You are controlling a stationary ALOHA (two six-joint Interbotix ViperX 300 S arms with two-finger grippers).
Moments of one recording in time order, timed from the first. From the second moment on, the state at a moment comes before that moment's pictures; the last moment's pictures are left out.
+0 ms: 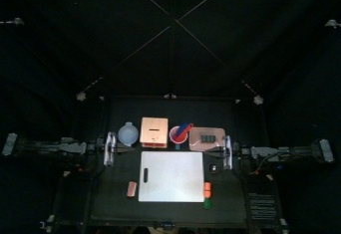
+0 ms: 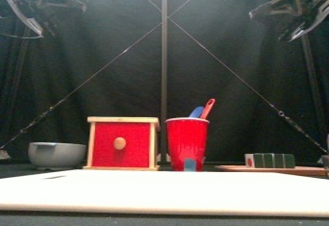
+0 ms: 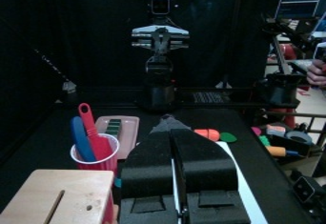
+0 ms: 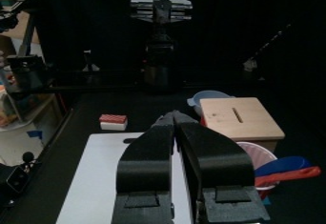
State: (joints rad) left arm 0.00 -0.96 1.17 0.00 -0.29 0.00; right arm 0.00 -0.96 1.17 0.00 -0.29 0.00
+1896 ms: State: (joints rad) left arm 0.02 -0.71 1.19 -0.05 -0.41 0.00; right arm -0.54 -0.32 0.98 -0.06 0.46 -0.24
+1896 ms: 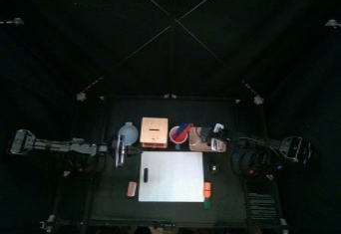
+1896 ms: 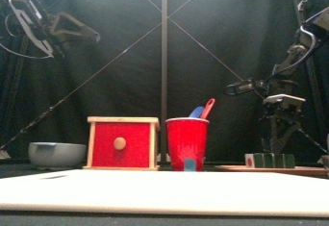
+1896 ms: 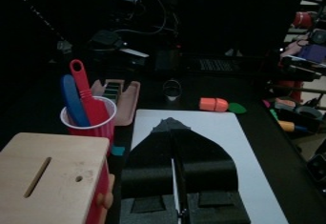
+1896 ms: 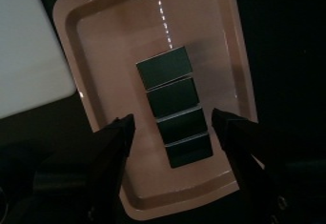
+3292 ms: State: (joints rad) left arm 0.03 -0.71 1.20 -0.08 -0.41 0.00; right arm -0.56 -0.26 0.93 0.24 0.55 -0.40
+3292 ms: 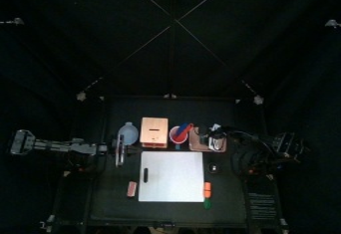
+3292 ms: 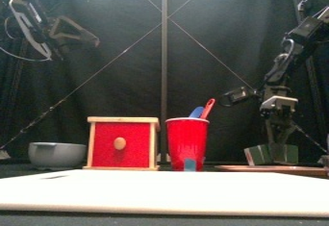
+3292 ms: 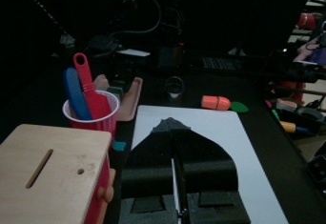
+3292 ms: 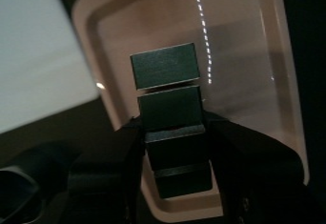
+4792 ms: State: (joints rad) left arm 0.03 -0.71 1.23 -0.10 -0.41 0.00; right arm 0.15 -0.03 0.62 -0.33 0.48 1.72
